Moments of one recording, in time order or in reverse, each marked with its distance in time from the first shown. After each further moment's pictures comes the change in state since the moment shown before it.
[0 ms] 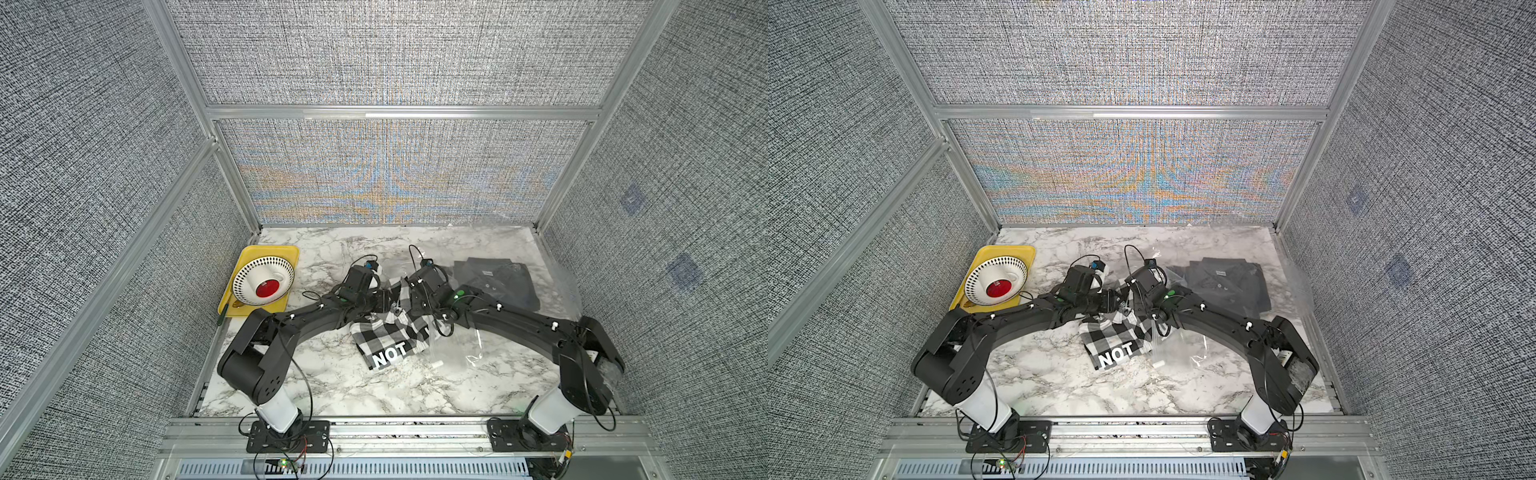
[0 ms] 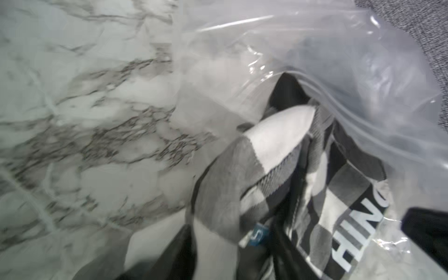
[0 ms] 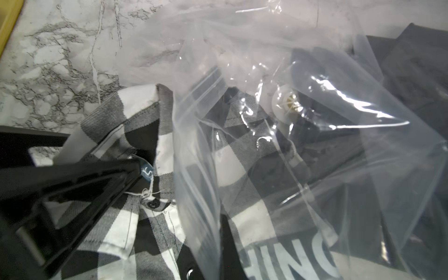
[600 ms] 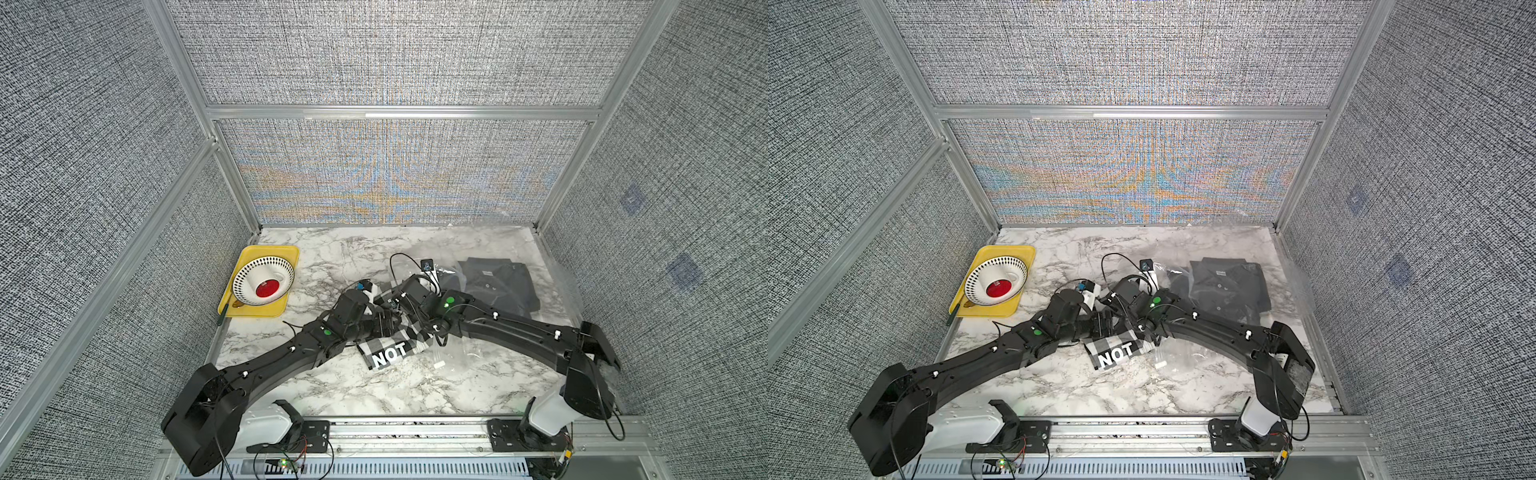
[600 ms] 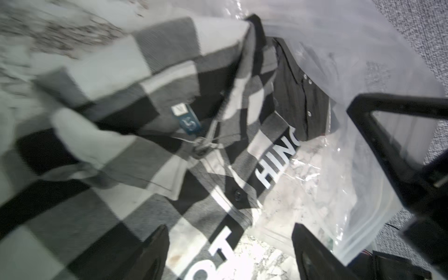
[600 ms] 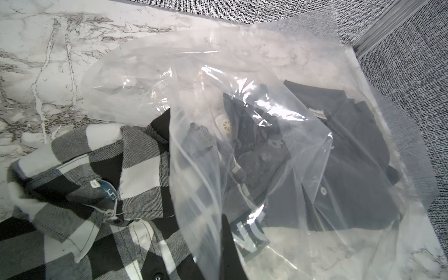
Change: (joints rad) left arm -0.183 -0.342 -0.203 -0.027 0.023 -0.294; right arm 0.156 -0.003 0.108 -0.226 0.444 0.094
